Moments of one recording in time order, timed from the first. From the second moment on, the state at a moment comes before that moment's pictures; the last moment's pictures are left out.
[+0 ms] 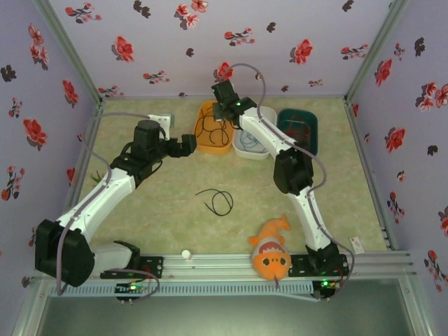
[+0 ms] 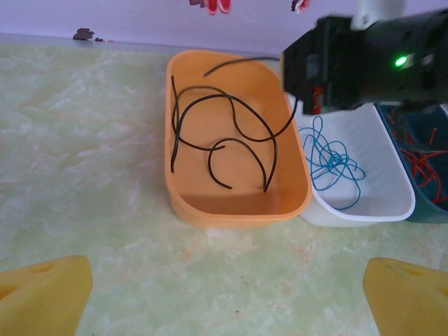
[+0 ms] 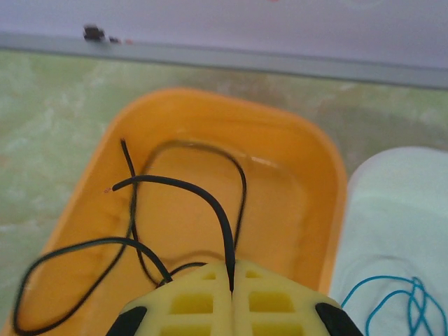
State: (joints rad) left arm -0.42 1.25 0.96 -0.23 0.06 -0.31; right arm 0.60 2.42 2.32 -0.72 0.24 0.33
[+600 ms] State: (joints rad) left arm -0.42 1.25 0.96 -0.23 0.06 -0.34; right arm 0.59 2.52 2.43 -0.83 0.19 0.32
